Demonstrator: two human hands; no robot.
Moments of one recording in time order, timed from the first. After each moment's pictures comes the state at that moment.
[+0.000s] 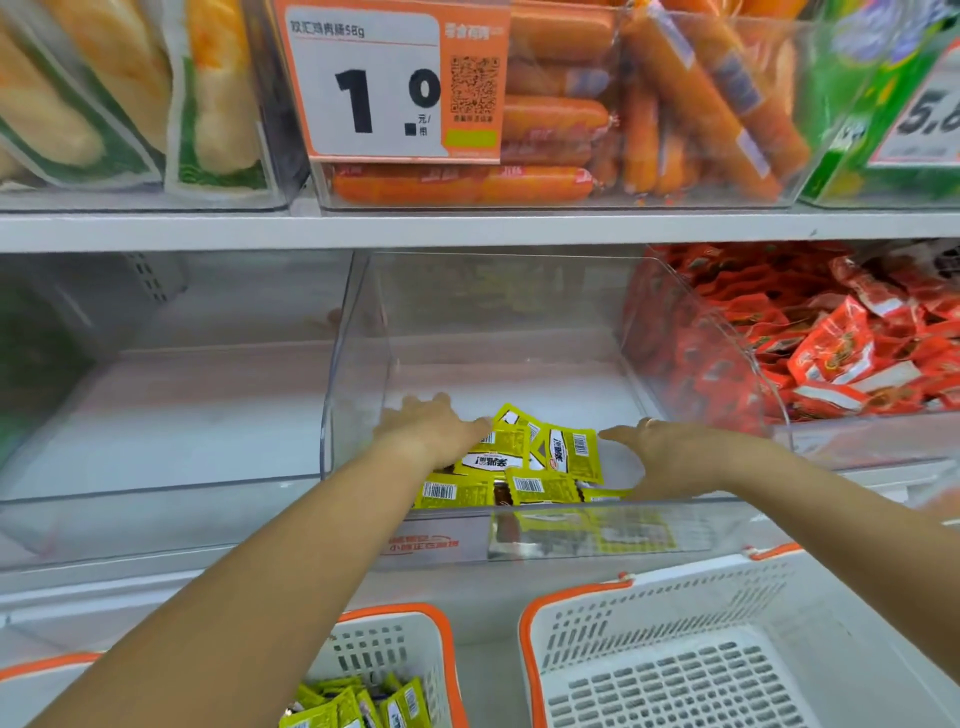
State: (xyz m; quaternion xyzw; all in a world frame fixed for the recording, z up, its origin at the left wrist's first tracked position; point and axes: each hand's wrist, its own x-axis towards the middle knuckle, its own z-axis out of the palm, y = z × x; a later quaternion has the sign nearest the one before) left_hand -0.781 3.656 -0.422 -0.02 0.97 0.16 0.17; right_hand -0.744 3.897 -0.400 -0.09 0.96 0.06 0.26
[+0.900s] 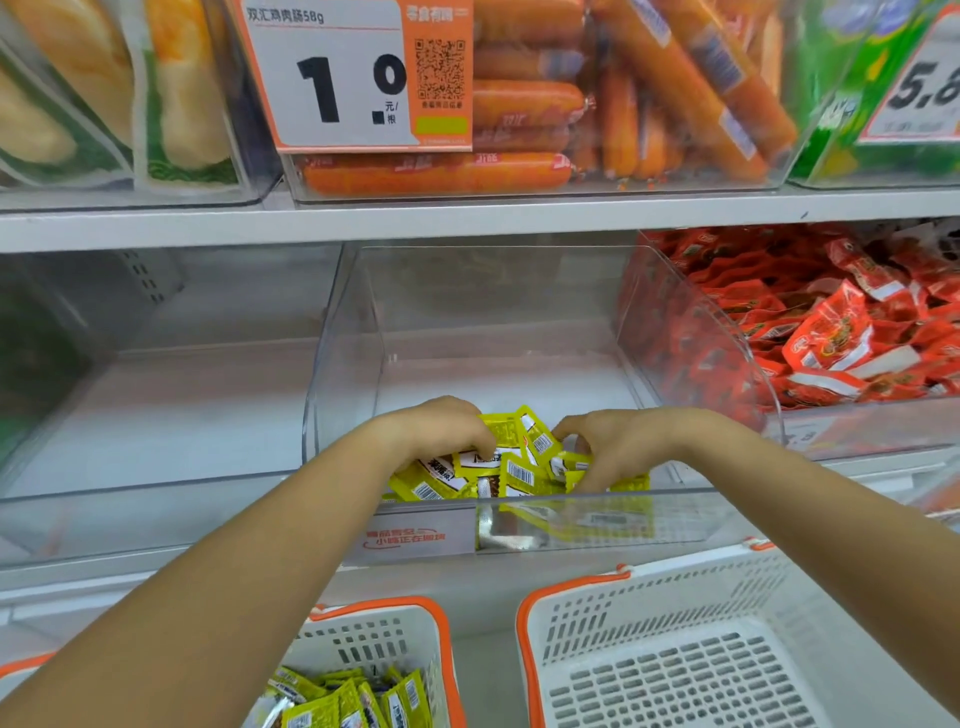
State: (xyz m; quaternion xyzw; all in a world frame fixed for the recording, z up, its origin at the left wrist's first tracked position) left_hand -0.775 3.665 -0.406 0.05 0.89 0.34 0.30; right_hand -0.757 3.869 -0.396 -0.13 0.93 -0.10 0.32
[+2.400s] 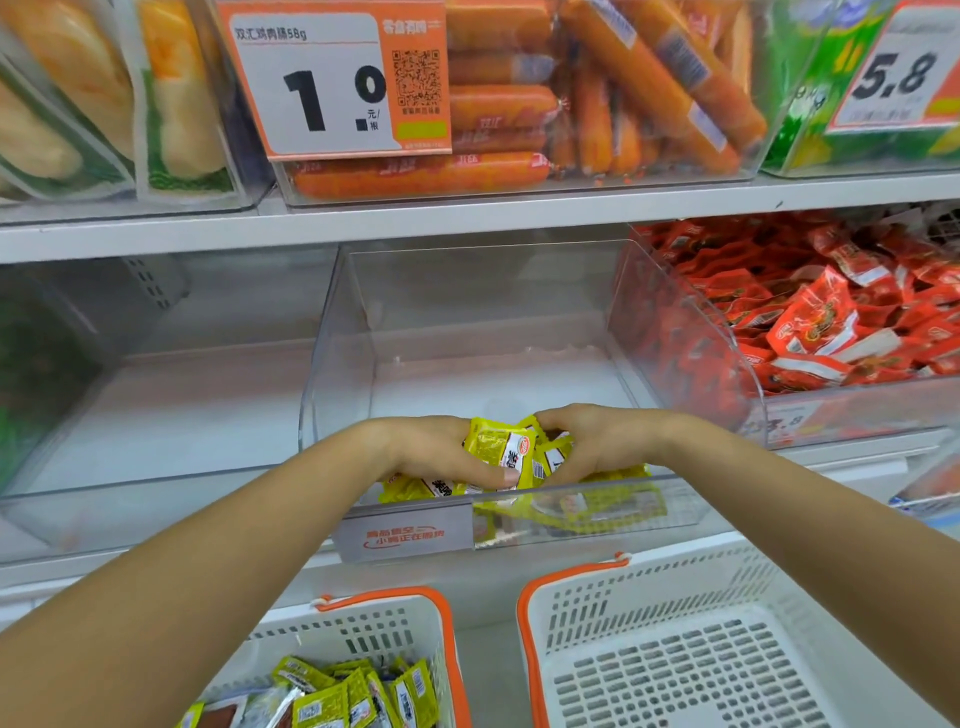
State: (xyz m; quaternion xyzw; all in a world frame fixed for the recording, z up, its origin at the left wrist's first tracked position) left_hand -0.746 3.657 -0.398 0.18 0.86 0.30 0.38; right_hand -0.749 3.864 -0.410 -0.16 0.91 -0.27 0.28
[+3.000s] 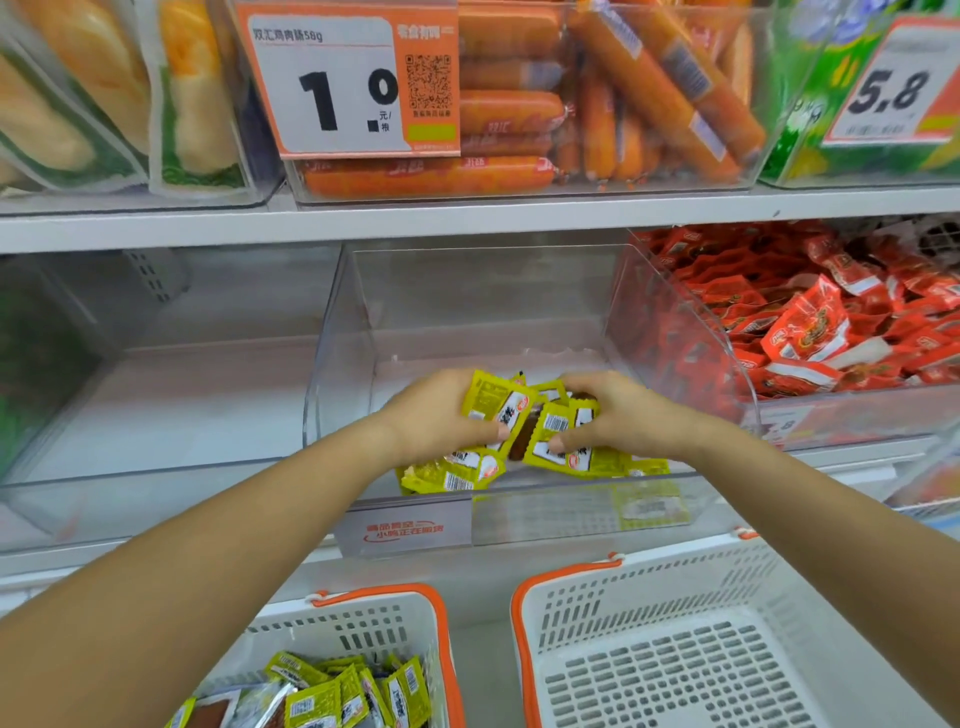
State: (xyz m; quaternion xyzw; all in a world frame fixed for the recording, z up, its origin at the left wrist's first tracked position) left_hand -0.752 3.658 -0.394 0.22 0.91 0.35 0.11; right_hand -0.747 3.882 -0.402 -0.14 0.93 -0.33 0.11
